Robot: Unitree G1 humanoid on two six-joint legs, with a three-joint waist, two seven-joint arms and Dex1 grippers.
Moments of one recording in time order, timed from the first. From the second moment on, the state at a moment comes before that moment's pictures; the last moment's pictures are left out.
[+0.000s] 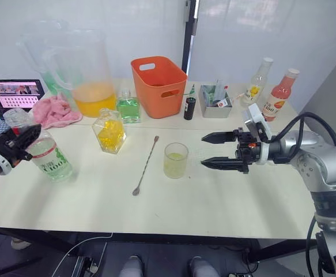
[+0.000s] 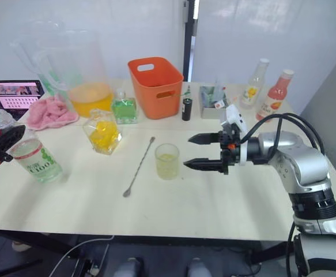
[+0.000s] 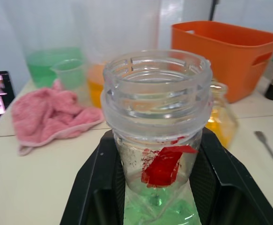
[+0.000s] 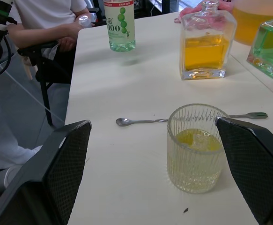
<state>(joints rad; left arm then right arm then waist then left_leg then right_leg) -0.28 0.81 0.75 -0.21 -0.60 0.84 -0.51 -0.69 -0.77 0.01 -0.10 0.65 0.72 1.19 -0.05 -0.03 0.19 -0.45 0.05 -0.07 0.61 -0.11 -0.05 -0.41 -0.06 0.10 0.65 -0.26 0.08</state>
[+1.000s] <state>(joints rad) -1.06 0.79 0.29 1.06 -0.23 0.14 -0.60 -0.58 -0.80 -0.15 -0.34 0.77 0.89 0.90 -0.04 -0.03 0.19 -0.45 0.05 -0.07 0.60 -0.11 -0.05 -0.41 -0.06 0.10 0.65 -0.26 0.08</state>
